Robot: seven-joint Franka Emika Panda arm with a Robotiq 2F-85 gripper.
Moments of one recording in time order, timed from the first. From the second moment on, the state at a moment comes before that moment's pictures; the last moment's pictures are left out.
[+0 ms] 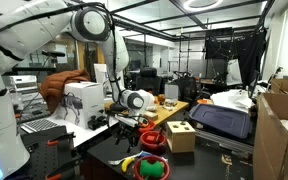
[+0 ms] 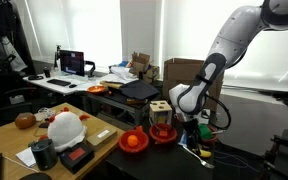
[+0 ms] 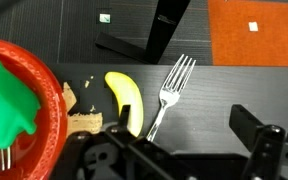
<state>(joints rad) 0.01 0.90 0.07 -1.90 -0.13 2.27 -0.19</state>
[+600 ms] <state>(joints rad) 0.03 0.90 0.06 -1.90 -0.14 2.31 -0.19</state>
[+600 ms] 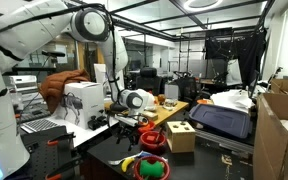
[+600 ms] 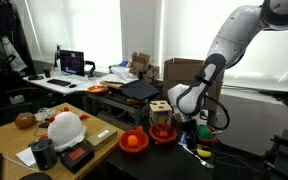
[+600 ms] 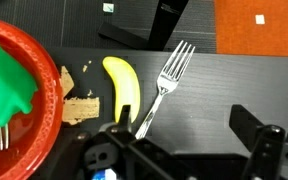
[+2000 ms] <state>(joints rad) 0.03 1.00 0.01 -1.89 -0.15 2.35 -0.15</state>
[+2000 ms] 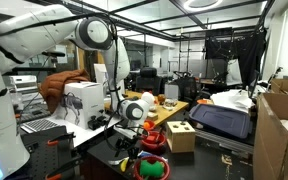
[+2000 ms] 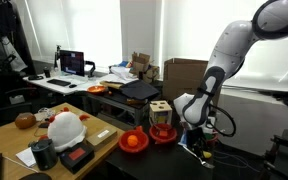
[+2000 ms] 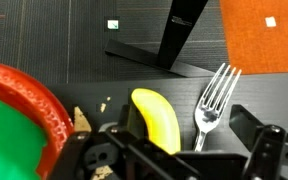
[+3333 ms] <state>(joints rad) 0.02 1.06 -0.01 -1.82 -0.15 2.36 -0.15</state>
